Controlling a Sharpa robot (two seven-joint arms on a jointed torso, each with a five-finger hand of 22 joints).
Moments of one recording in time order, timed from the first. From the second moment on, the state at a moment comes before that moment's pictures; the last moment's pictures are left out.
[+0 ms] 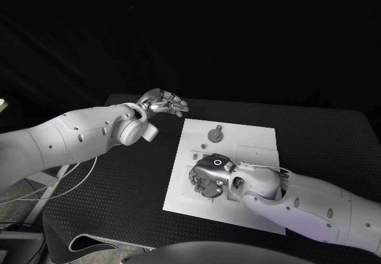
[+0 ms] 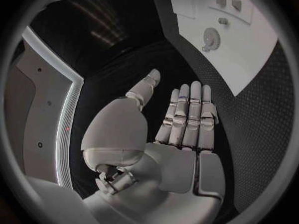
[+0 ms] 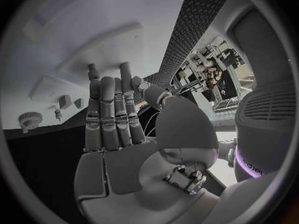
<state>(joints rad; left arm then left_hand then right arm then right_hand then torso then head) 1.25 -0.73 -0.11 1.20 -0.38 -0.18 0.26 1.11 -0.09 0.37 -0.29 0.06 0.86 0.18 0.30 0.43 1.12 0.15 0.07 0.15 0.86 0.11 0.70 0.31 0.01 0.85 0.01 0.07 0.90 0.96 -0.57 -0.05 1.53 -1.92 -0.19 -0.01 1.17 -0.08 0.76 -0.28 0.05 1.02 0.11 0.36 0.52 1.31 0.07 0.16 0.21 1.22 -0.02 0.74 0.76 0.25 1.04 0.10 0.41 1.31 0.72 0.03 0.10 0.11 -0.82</state>
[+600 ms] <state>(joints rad) 1.25 -0.73 -0.11 1.21 -0.38 -0.18 0.26 1.11 -0.09 0.37 -0.29 0.06 0.86 0.18 0.30 0.43 1.12 0.15 0.07 0.15 0.86 0.11 0.69 0.31 0.01 0.85 0.01 0.07 0.90 0.96 -0.56 -0.05 1.51 -1.93 -0.18 0.00 1.17 -0.08 0.75 -0.28 0.04 1.02 0.11 0.36 0.52 1.31 0.06 0.16 0.21 1.23 -0.02 0.74 0.76 0.25 1.04 0.11 0.41 1.31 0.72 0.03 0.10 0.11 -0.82</state>
